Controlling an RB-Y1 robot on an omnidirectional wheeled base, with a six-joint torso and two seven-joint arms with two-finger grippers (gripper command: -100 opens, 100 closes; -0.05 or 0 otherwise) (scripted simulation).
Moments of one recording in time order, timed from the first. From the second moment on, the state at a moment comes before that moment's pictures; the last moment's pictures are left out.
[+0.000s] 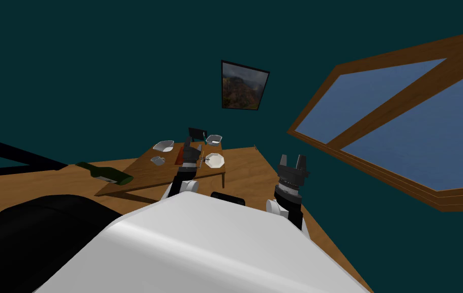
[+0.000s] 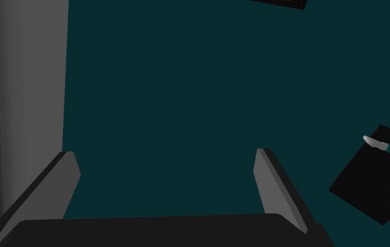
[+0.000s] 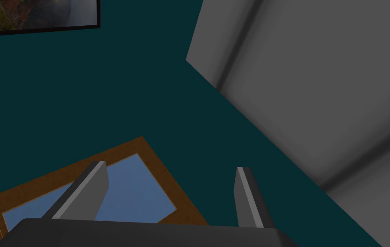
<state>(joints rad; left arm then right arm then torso) 0.55 -0.05 -0.03 -2.22 0.04 -0.38 0.08 0.54 -0.02 0.04 -2.24 0.02 -0.61 -0.17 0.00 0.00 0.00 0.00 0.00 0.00</state>
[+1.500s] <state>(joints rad) 0.40 0.17 0.09 -1.94 0.04 -0.27 0.06 0.54 -0.02 0.04 -2.24 0.02 -0.61 -0.17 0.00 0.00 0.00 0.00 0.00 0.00</state>
